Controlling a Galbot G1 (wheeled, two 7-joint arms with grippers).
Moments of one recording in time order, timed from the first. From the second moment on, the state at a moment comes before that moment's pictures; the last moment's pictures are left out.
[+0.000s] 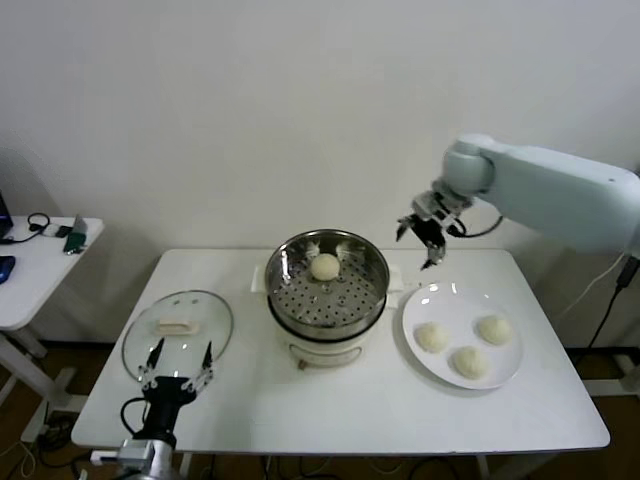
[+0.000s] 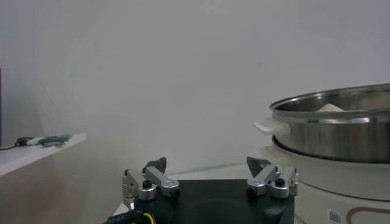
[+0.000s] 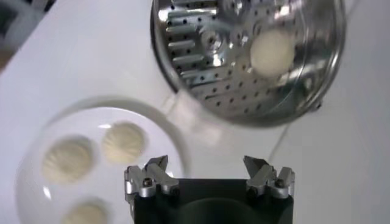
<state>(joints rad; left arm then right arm) 1.64 -1.40 -0.63 -1.99 -0.03 -0.09 -0.03 0.58 0.80 -1.41 1.20 0.30 -0.08 -1.07</state>
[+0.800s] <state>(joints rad) 1.66 -1.41 -0.64 -1.99 -0.02 -0.09 -0.03 0.18 0.83 -1.14 1.04 0.22 -0.22 -1.03</state>
